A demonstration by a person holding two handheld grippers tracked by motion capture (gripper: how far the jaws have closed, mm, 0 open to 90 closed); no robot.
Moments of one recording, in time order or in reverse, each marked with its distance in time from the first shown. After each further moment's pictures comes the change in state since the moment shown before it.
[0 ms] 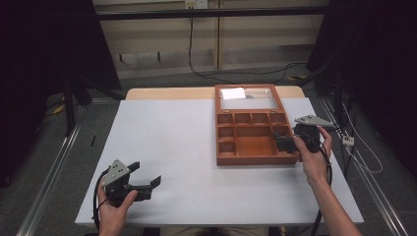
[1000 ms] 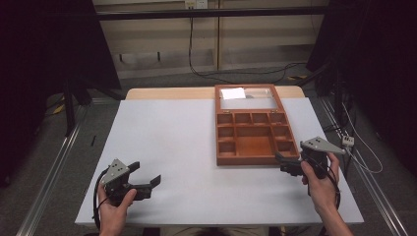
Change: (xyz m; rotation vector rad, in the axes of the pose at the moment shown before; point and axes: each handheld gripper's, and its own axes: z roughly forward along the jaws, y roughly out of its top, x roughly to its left) left arm 0.002 0.000 0.001 -0.002 -0.006 -0.025; right arm 0.021 -0.040 -0.053 -0.049 0.049 0.013
